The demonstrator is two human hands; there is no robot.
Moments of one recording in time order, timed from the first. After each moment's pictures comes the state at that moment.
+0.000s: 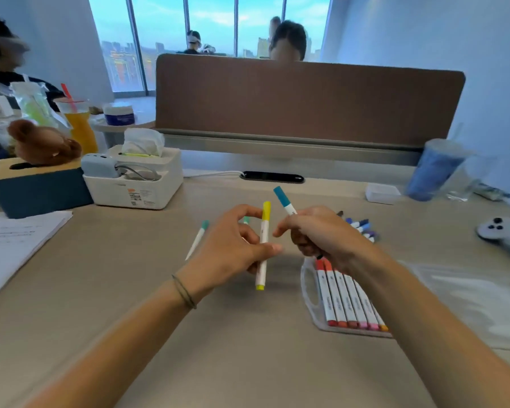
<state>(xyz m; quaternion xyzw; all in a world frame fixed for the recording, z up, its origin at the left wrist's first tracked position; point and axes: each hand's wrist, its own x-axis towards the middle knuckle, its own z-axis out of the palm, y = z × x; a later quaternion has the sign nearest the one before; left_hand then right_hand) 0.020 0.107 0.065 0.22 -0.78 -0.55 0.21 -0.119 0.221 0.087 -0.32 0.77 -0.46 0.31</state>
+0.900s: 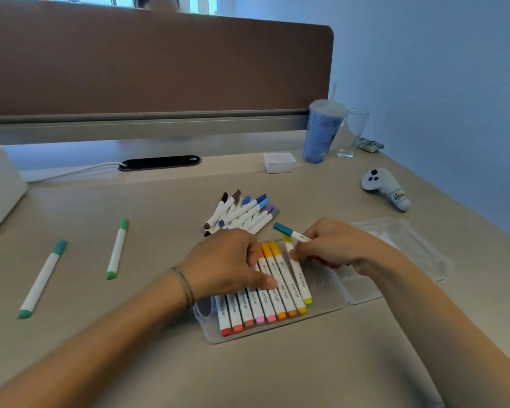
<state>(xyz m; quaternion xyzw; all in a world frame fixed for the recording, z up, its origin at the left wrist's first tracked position) -0.122 0.182 0.030 0.06 -0.97 -0.24 -0.05 -0.225 0.360 0.060 -0.18 0.91 -0.26 0.27</state>
